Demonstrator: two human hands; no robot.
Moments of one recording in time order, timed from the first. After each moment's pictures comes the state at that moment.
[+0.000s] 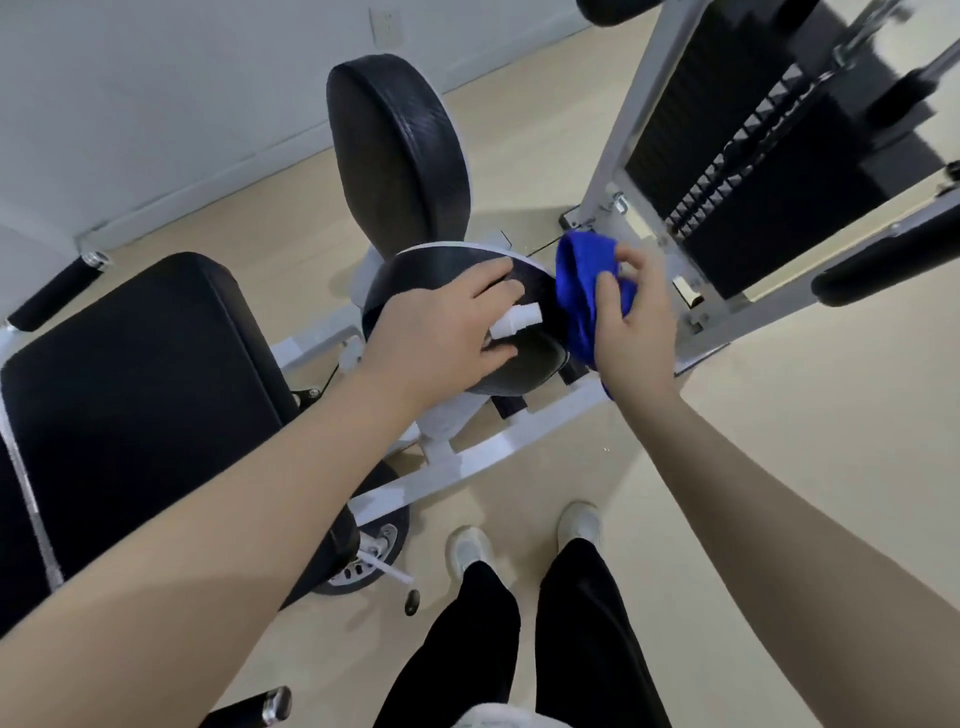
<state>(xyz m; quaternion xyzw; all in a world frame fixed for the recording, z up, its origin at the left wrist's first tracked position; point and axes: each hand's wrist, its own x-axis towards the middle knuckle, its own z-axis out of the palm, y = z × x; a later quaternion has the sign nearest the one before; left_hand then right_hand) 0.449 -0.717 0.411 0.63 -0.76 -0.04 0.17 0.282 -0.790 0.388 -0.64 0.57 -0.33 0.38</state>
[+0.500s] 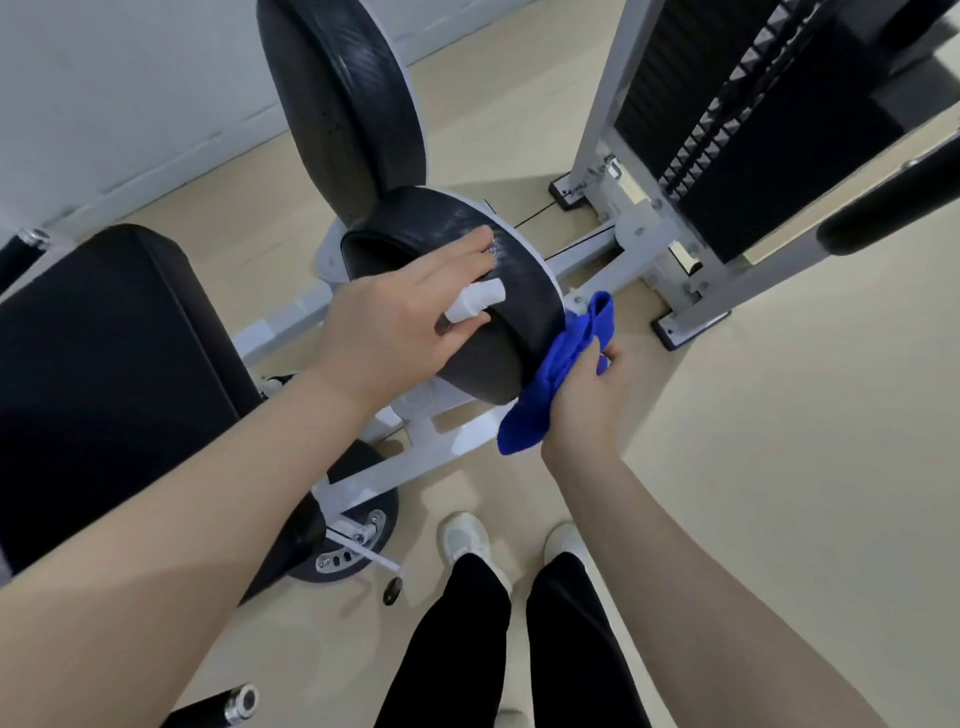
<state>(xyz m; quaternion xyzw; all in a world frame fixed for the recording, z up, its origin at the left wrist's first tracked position) 0.427 -0.709 0.384 0.64 -0.73 0.01 0.26 0.262 -0.735 0.310 -0.28 0.71 -0.35 0.54</state>
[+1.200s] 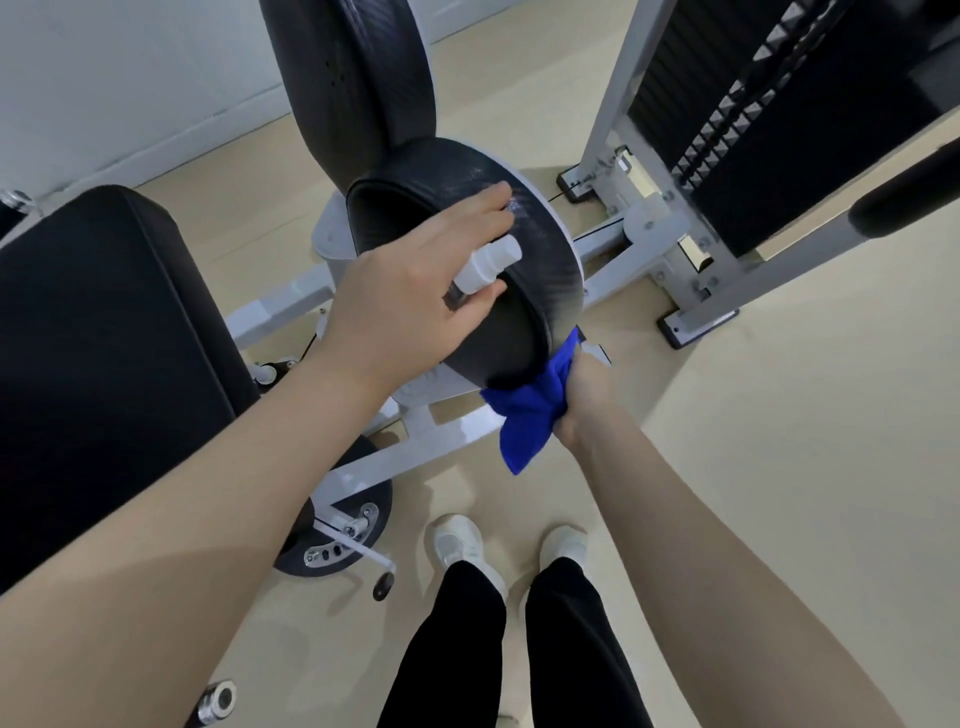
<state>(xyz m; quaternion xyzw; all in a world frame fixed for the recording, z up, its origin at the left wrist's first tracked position) 0.417 -0.701 0.375 0.64 -0.69 -0.06 0.32 0.262 -0.746 0.270 -0.14 0.68 -0.22 0.68</state>
